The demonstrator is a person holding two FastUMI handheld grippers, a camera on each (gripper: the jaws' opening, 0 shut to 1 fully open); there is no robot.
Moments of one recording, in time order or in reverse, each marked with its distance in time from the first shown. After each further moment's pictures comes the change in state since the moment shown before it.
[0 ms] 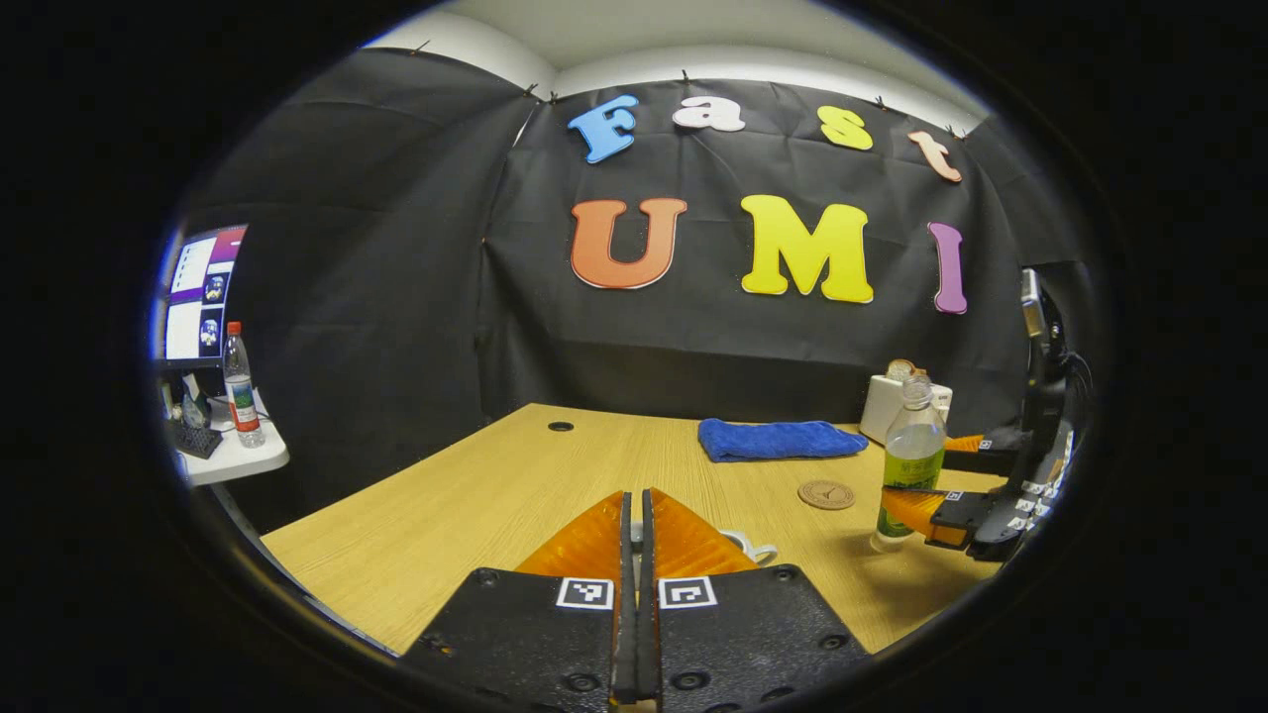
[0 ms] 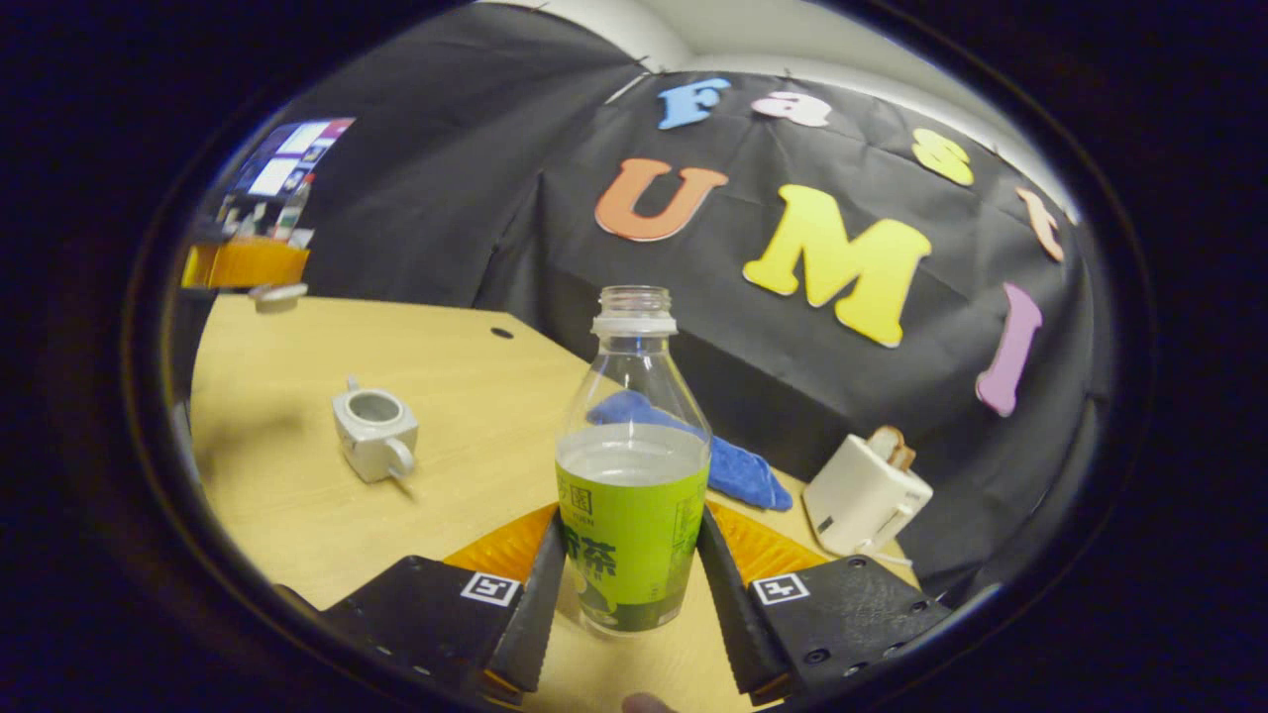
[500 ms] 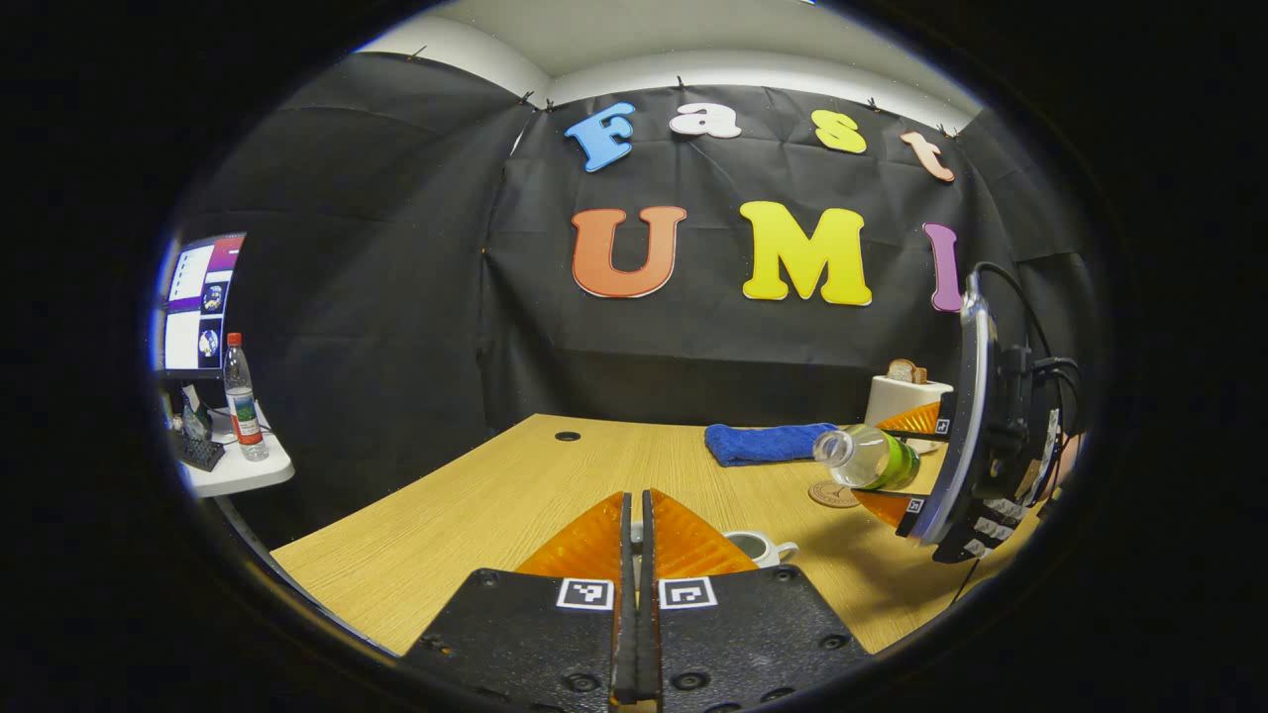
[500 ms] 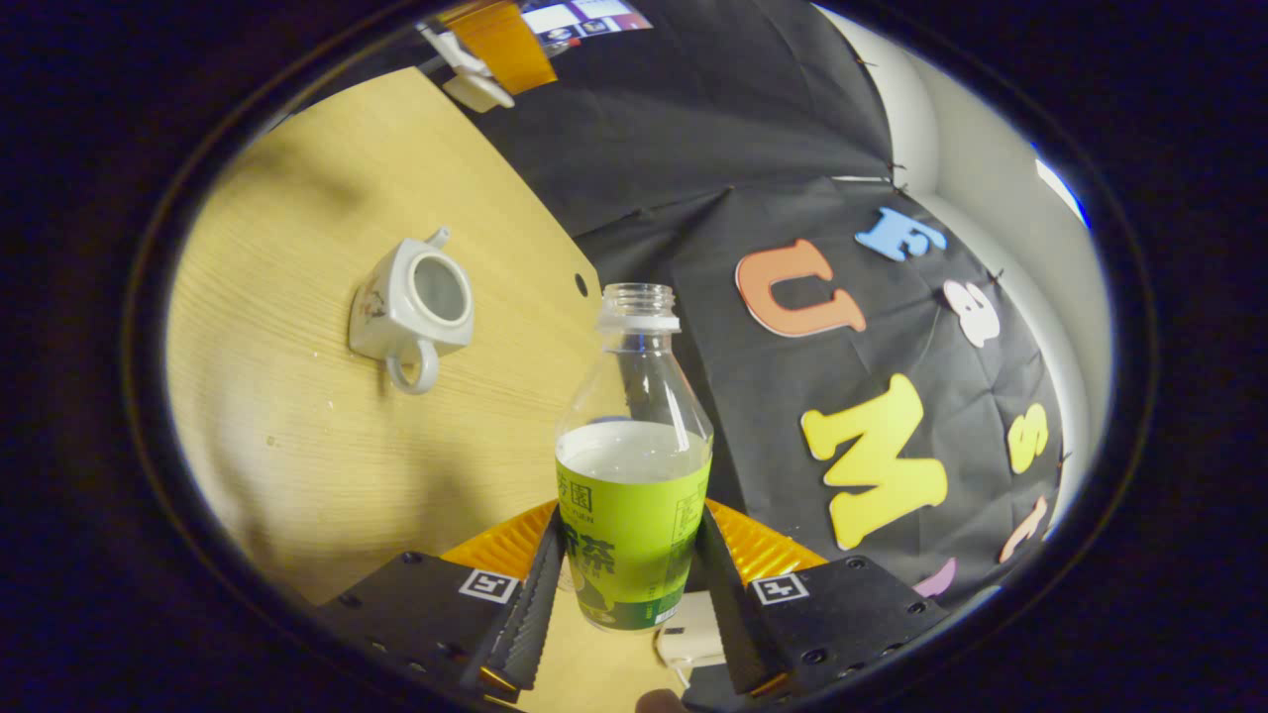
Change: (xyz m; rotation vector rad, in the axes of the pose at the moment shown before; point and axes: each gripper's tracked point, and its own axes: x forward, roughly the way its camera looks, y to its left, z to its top) left arm -0.001 0.016 -0.001 0.016 -0.021 -0.010; right arm 0.031 0.026 0.044 -0.738 -0.101 -0.067
